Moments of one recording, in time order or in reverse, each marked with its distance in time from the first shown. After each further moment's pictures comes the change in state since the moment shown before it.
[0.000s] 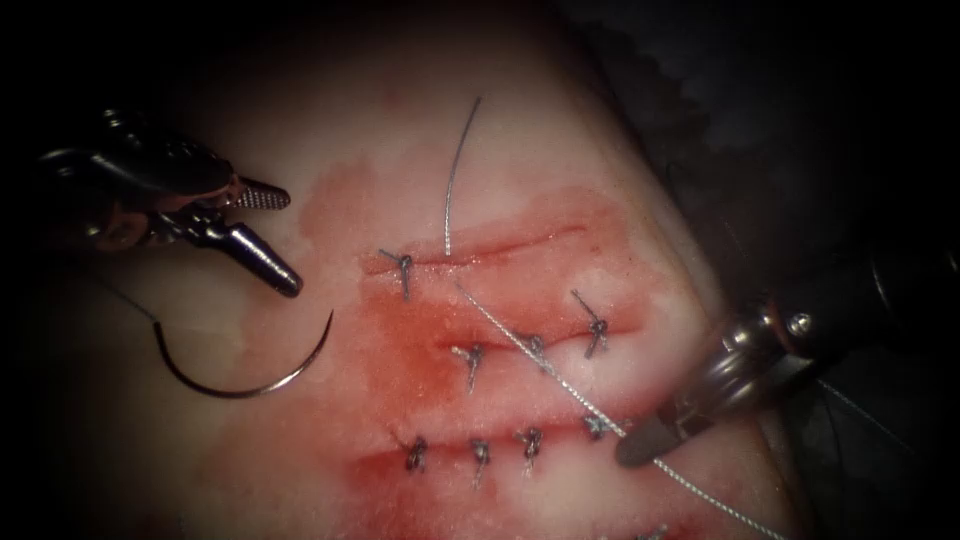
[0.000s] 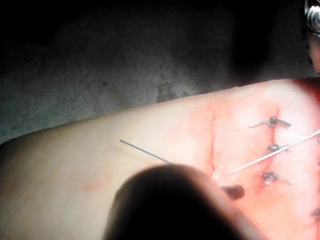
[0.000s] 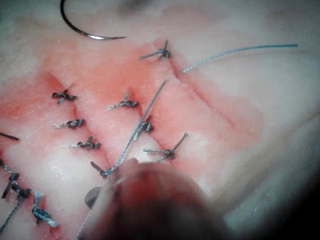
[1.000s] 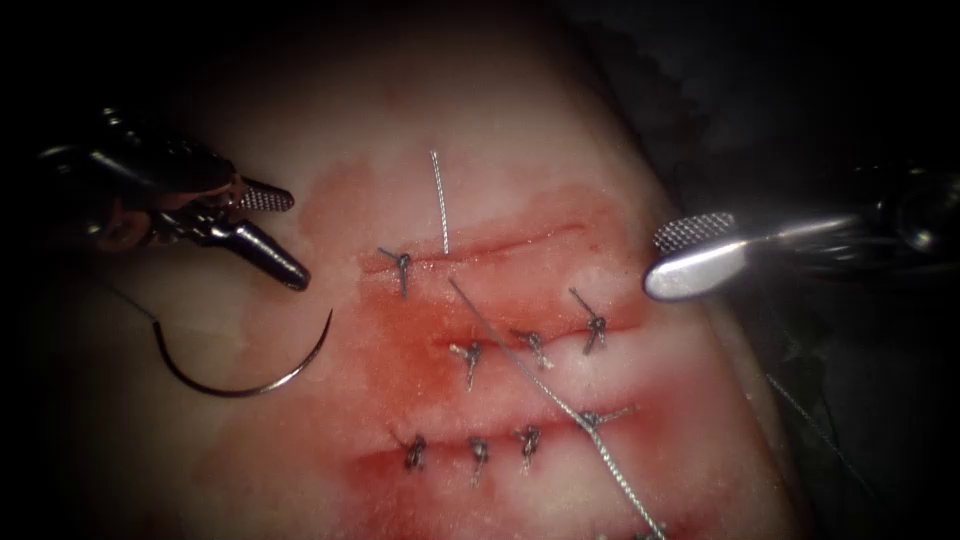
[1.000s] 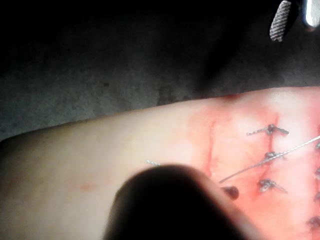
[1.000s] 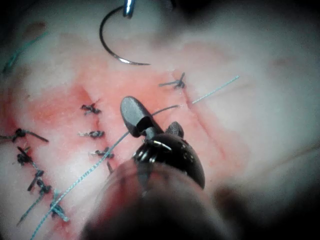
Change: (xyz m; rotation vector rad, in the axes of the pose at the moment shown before) right arm -0.008 0.010 -0.013 -0.035 -0.639 -0.408; left arm 0.000 0.000 0.000 0.008 -0.046 -0.045
